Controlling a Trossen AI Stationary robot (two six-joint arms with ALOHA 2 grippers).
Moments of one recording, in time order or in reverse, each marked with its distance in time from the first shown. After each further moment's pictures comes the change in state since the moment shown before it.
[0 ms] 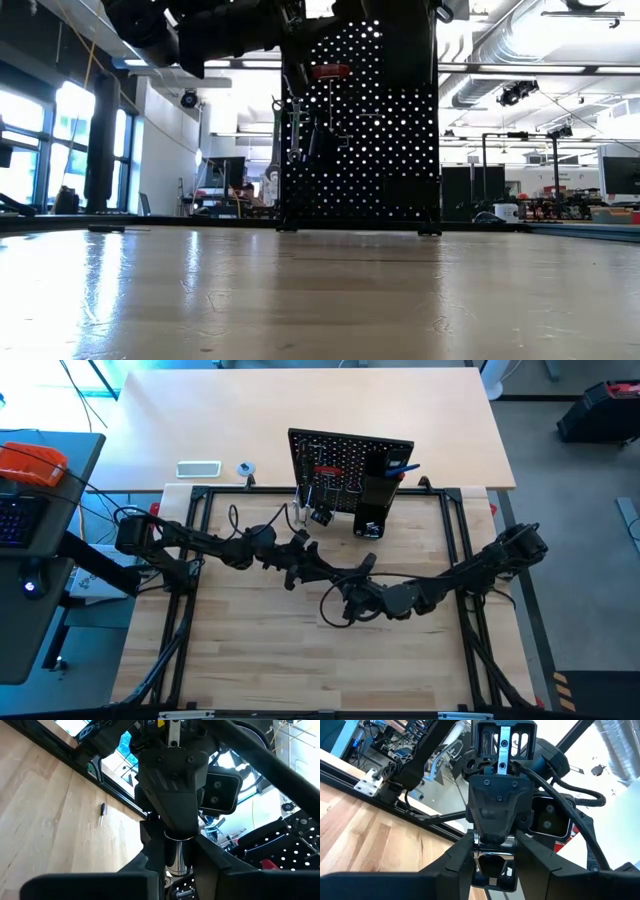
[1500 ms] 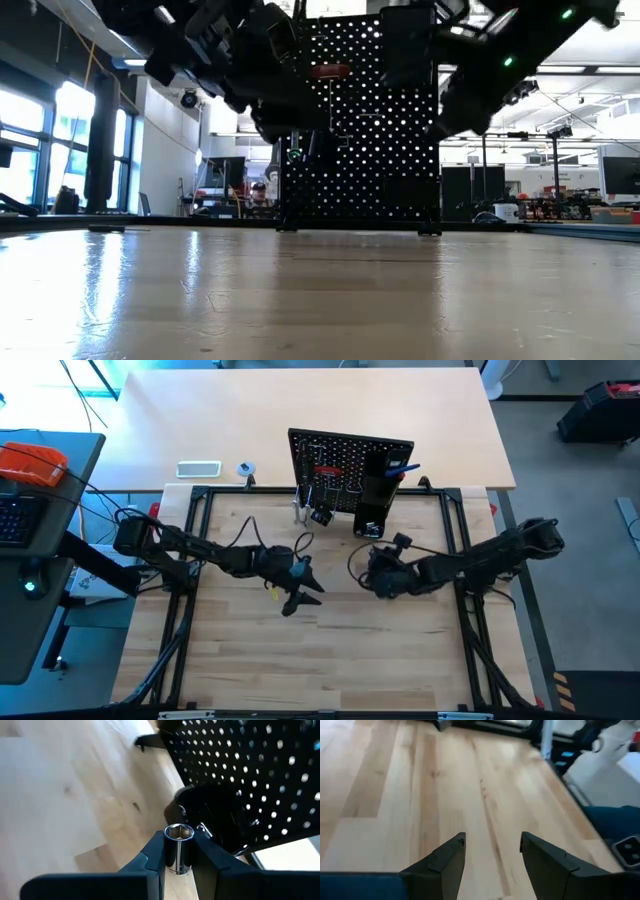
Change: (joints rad) left arm -0.104 -0.002 0.002 -0.583 -0.117 0.572; right arm -0.177 -0.183 -0.095 -1.025 0.041 1.094
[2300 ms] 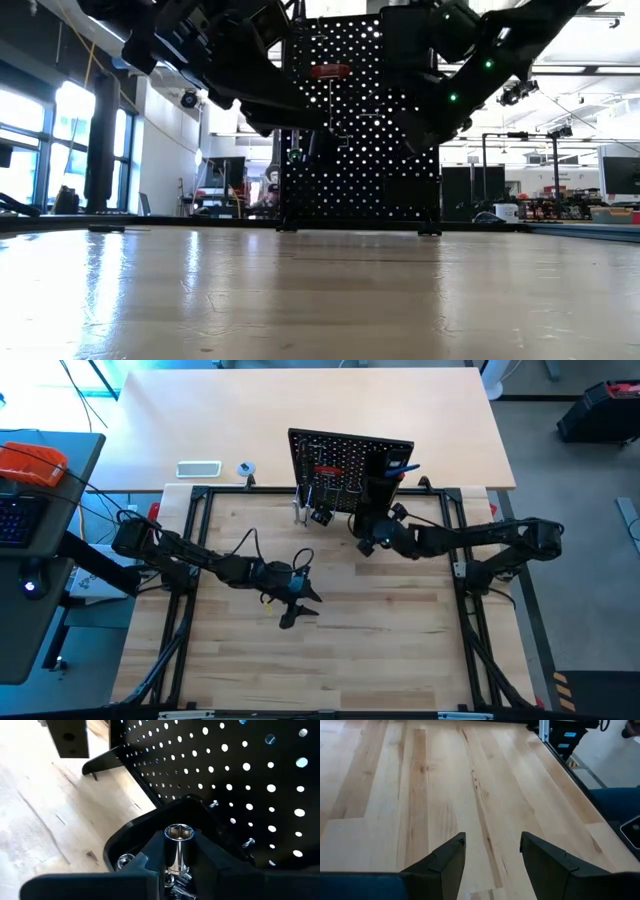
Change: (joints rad) left arm -0.119 0.000 -0.002 -0.029 -0.142 0.052; right arm -0.427 0.000 -0.093 0.445 -0.275 -0.158
